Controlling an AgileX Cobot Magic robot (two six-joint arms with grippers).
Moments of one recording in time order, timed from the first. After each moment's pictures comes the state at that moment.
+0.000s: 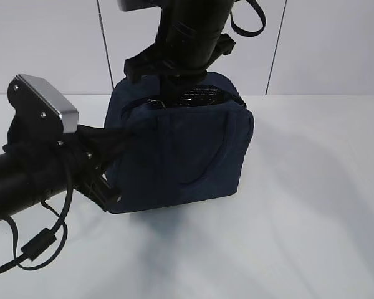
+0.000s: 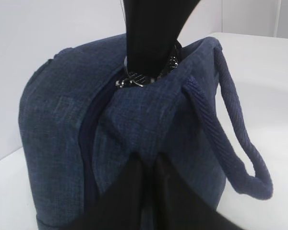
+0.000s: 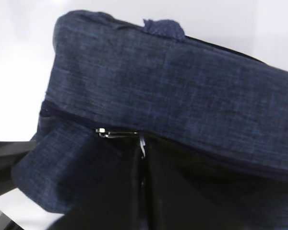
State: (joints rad) left arm -0.63 1.56 -0.45 0.15 -0.84 0.10; right arm 0.61 2.03 -2.03 0.05 1.24 -0.02
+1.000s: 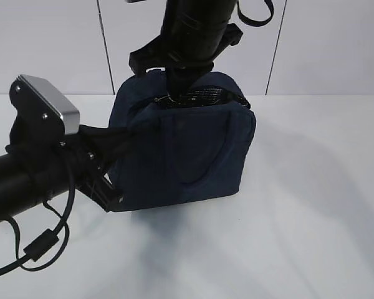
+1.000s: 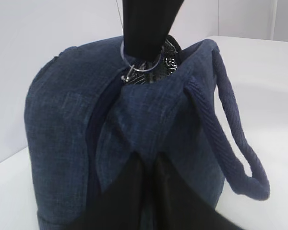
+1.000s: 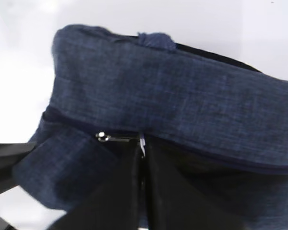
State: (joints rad) left arm -0.63 1.57 -0.45 0.16 -0.86 0.10; right arm 0.62 2.01 -2.03 -0.01 1.25 0.02
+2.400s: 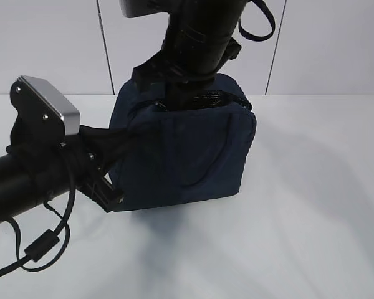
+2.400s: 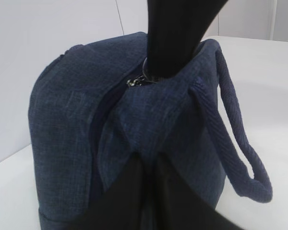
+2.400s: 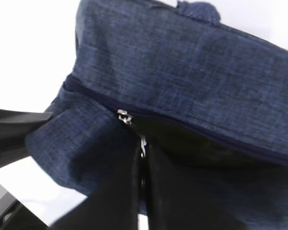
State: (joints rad) left arm -0.63 1.58 -0.45 0.16 -0.87 0.10; right arm 0.61 1.97 -1.94 0.08 1.23 -0.08
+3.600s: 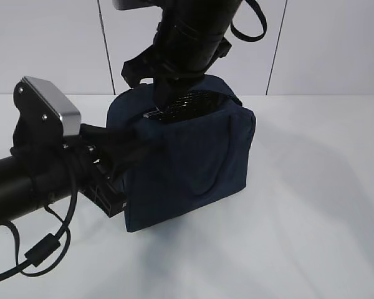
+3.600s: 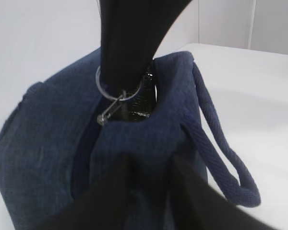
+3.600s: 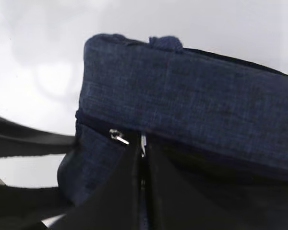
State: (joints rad) left arm -0.63 1.58 -0.45 0.25 -0.89 -0.01; right arm 0.61 1.97 -1.94 0.14 1.18 -0.12
